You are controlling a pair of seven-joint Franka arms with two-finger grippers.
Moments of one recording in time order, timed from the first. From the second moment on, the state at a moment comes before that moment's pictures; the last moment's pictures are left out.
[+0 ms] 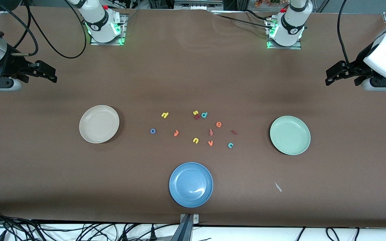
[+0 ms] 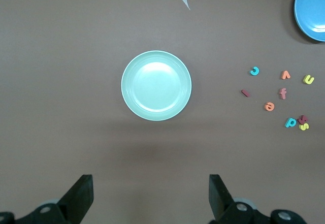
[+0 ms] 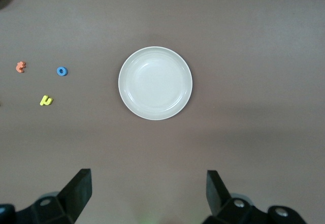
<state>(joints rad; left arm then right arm) 0.00 -0.01 -0.09 -1.61 -0.03 1.57 -0.12 0.09 0.00 -0.02 -1.65 0.01 1.57 0.06</state>
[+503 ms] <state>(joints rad) 0.00 -0.01 -0.09 -1.61 -0.03 1.57 -0.12 0.09 0.00 -0.02 -1.65 0.01 1.56 0.07</state>
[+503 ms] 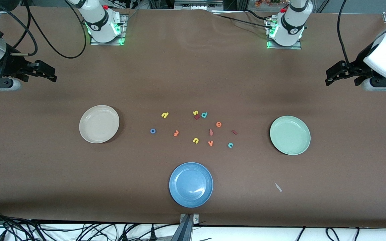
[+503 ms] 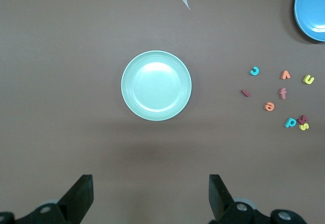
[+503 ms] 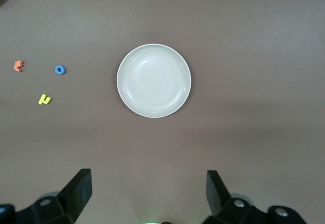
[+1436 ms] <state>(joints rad) 0.00 -0.01 -0.09 -1.61 -0.03 1.57 -0.12 0.09 0.00 -0.02 -1.65 0.01 1.56 0.09</state>
